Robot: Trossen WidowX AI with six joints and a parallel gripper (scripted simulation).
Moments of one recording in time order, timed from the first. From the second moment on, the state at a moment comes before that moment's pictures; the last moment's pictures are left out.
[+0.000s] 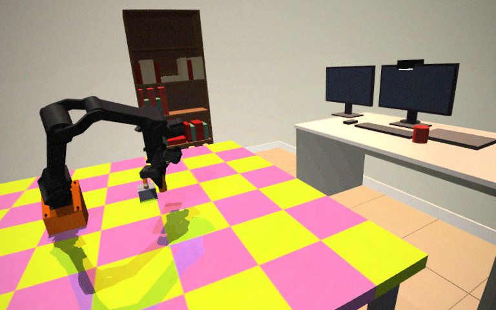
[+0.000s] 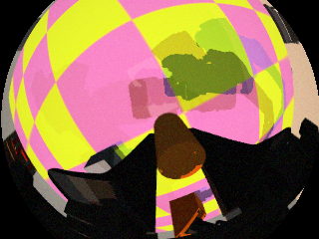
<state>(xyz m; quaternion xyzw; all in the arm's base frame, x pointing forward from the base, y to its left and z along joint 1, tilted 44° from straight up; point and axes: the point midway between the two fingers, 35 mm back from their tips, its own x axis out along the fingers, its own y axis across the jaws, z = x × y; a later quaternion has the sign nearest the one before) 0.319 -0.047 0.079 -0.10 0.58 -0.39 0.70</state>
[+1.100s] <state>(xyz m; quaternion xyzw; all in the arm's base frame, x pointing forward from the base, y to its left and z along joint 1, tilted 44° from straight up) 0.295 0.071 0.025 -0.10 0.59 -0.39 0.70</state>
